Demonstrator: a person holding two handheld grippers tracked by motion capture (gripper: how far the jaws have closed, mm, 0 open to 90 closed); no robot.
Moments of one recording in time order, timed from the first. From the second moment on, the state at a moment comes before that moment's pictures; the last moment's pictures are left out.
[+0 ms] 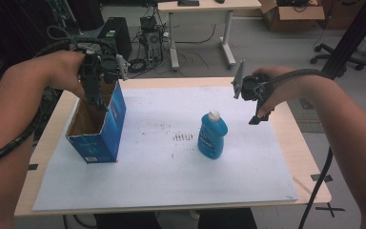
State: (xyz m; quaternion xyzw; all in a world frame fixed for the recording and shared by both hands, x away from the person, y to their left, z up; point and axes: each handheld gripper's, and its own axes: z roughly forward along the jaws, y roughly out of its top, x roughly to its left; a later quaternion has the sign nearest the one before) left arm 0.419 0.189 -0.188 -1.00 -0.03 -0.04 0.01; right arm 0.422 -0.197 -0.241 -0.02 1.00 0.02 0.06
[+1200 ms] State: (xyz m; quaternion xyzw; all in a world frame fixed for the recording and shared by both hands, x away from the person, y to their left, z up) left arm 0.369 0.148 -0.220 -1.00 0.02 -0.01 0.00; right arm 0.403 -0.197 -0.266 -0.01 1.00 0.03 0.05
